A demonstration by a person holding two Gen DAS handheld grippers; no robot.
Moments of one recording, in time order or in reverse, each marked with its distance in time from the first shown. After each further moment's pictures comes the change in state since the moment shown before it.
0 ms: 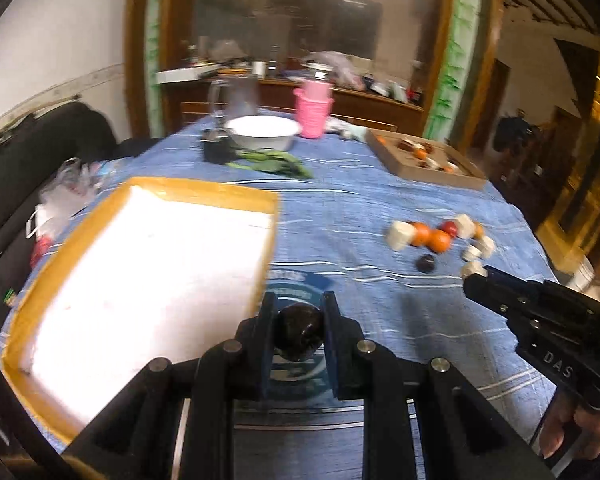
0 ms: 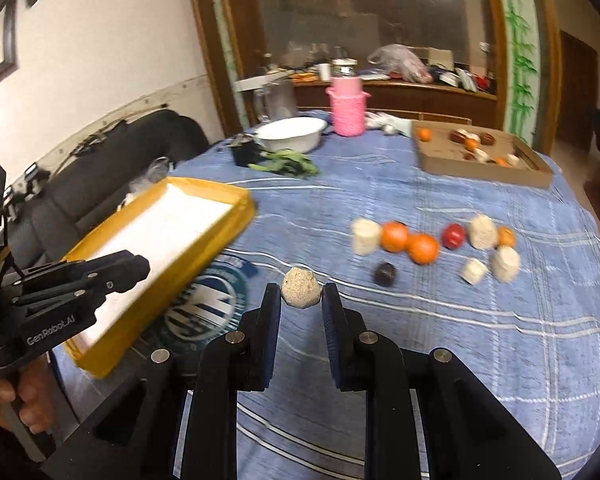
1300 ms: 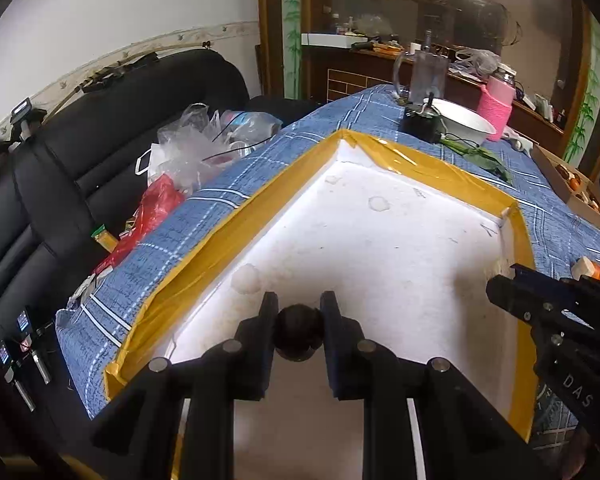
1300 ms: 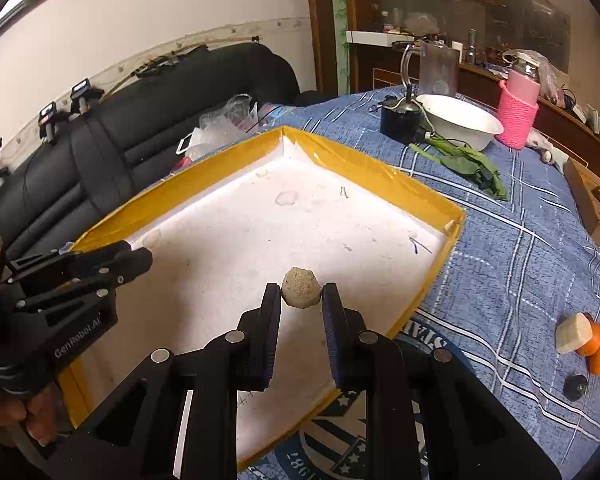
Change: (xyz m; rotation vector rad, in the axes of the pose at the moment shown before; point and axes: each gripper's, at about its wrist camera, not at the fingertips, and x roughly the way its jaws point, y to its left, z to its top) left arm 0.032 0.151 -0.014 -0.207 0.080 0.369; right arm 0.131 0.156 0.036 -0.232 0.164 0.190
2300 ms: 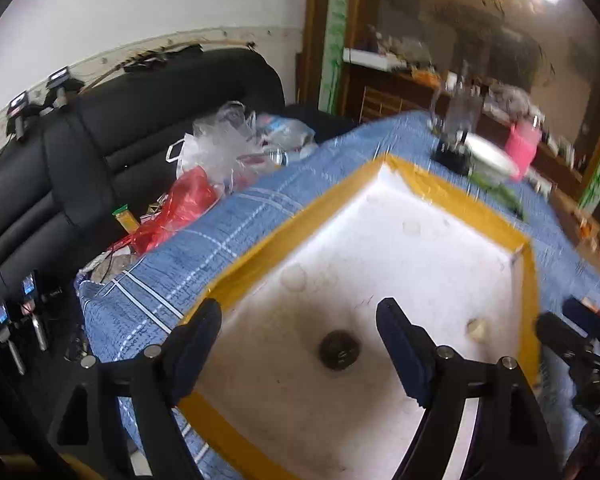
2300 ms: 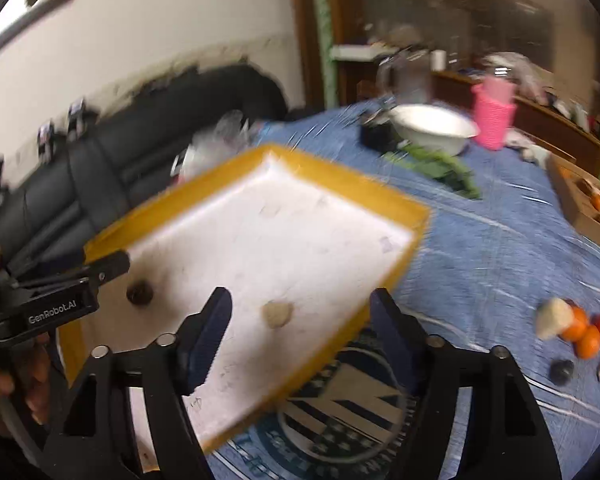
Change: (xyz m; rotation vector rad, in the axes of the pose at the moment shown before) left arm -0.024 0.029 -0.003 -0.165 -0.055 0.022; right arm -0.040 -0.026 -0.011 0.073 -0.100 -0.022
